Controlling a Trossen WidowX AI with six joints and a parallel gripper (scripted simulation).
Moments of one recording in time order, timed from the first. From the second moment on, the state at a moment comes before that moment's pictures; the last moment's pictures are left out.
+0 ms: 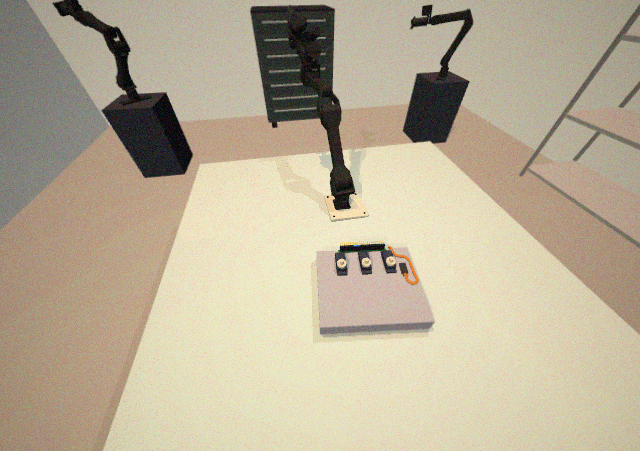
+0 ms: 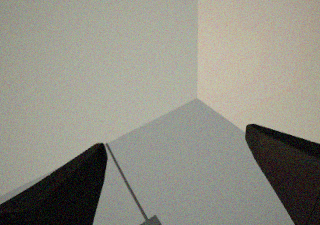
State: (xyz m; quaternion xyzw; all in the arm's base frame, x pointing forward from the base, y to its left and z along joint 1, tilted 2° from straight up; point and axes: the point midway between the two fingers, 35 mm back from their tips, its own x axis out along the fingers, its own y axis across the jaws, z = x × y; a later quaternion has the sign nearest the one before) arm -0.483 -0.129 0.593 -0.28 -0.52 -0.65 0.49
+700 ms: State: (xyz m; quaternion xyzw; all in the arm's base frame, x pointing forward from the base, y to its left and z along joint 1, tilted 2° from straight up) arm -0.462 -0.192 0.590 -0.24 -0.53 -0.64 0.51
